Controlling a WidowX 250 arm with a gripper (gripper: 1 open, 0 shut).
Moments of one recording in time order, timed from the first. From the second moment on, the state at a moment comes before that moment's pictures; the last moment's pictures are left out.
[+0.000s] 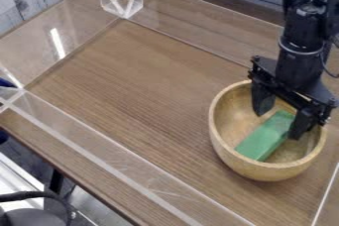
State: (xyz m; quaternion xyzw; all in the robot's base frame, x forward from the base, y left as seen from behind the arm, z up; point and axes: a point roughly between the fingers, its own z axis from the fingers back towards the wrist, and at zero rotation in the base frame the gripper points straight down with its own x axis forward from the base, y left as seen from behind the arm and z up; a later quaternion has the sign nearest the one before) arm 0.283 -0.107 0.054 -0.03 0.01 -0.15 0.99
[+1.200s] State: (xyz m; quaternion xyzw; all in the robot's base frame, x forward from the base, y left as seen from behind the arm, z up) arm 0.283 -0.104 0.032 -0.03 0.03 -0.15 0.99
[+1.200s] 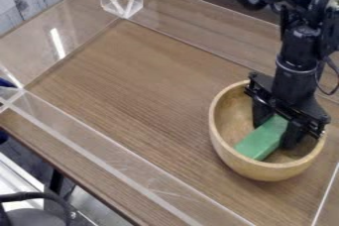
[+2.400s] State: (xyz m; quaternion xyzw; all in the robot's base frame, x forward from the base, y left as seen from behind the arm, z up) arm 0.279 -0.092 0.033 -0.04 0.06 -0.14 0.99
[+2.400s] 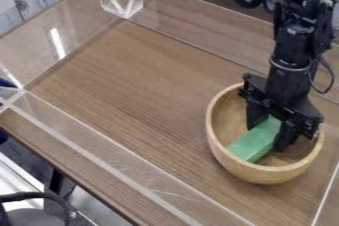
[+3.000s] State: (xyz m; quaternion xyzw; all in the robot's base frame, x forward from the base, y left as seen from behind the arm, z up) arm 0.278 -0.083 0.045 -0.04 0.05 -0.13 0.99
